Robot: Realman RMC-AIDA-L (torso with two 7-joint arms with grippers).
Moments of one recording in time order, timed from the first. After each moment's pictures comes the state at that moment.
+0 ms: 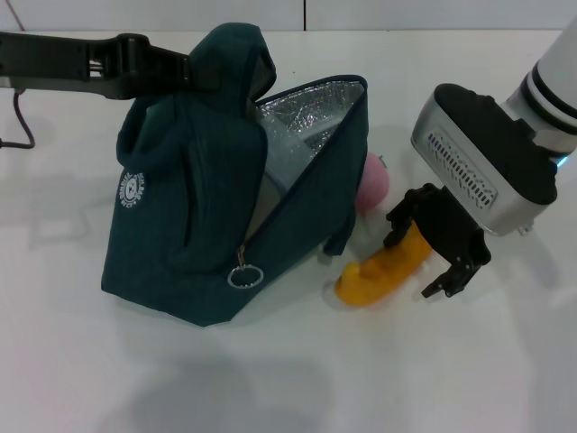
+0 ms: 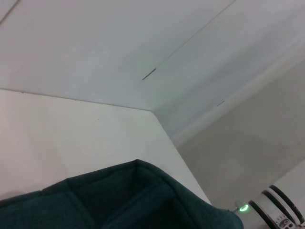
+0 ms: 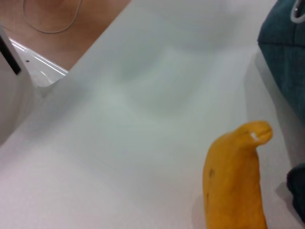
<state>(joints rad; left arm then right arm) -0.63 -2.00 0.69 1.04 1.96 1.82 -2.49 0.95 2.02 -1.52 -0.90 -2.37 -1.52 1.36</state>
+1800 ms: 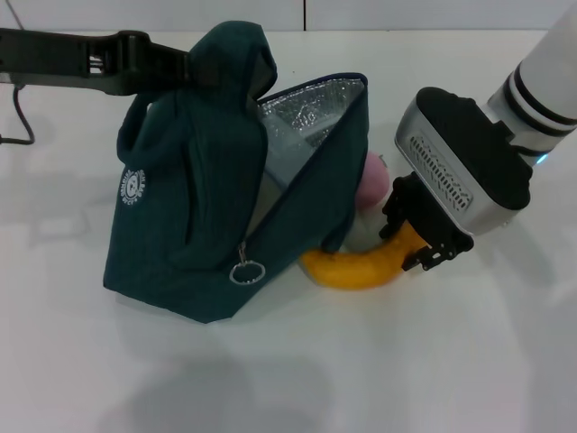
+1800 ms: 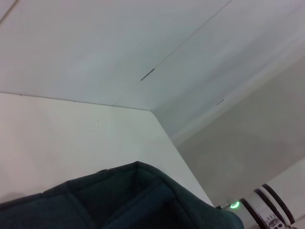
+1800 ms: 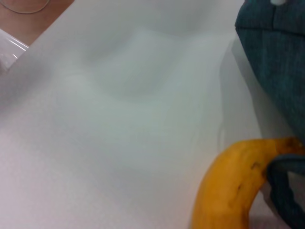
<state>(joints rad) -0.63 -1.99 0.69 1.04 1.96 1.82 -2.49 0.96 2.03 -1.58 -0.88 -2.36 -1.40 1.37</state>
